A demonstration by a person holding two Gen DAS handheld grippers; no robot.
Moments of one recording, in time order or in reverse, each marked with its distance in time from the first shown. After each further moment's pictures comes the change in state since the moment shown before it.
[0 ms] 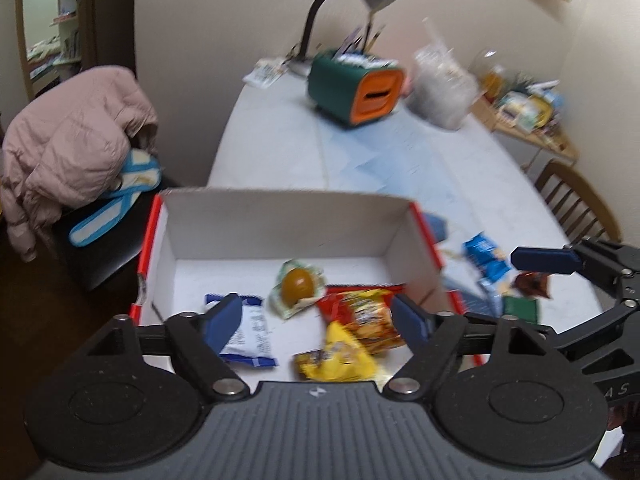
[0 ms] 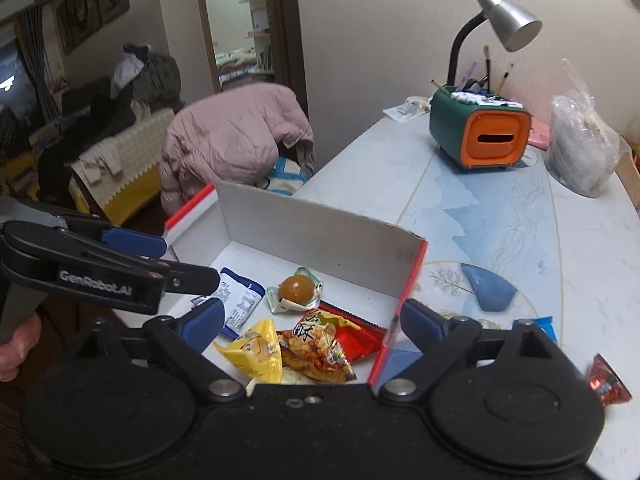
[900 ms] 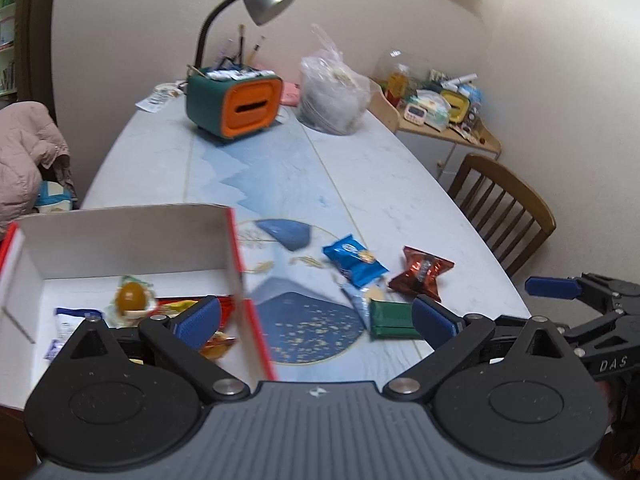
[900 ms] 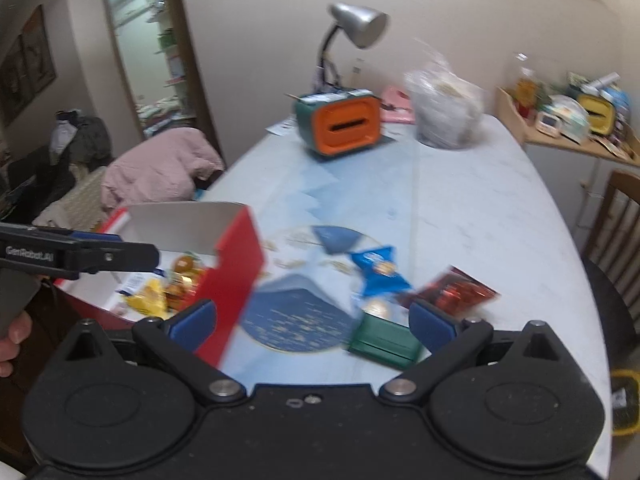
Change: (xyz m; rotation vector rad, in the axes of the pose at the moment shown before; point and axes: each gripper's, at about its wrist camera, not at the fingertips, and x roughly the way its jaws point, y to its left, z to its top) left arm 0.017 -0.154 -0.018 0.086 -0.043 -0.155; right arm -0.120 -0.133 -0.095 0.218 -0.086 -0.157
